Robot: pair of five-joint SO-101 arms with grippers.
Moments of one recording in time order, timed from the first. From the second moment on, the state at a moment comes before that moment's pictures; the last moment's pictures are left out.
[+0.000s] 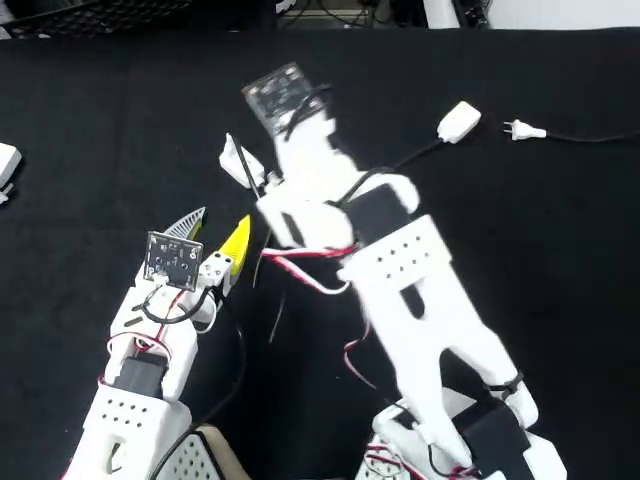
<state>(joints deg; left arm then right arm) 7.4 -81.5 96.8 6.2 -5.8 -31.4 -18.9 11.9 70.7 4.6</state>
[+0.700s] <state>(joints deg) 9.1 -81.5 96.8 6.2 -5.3 -32.4 -15.9 23.2 53.0 4.6</state>
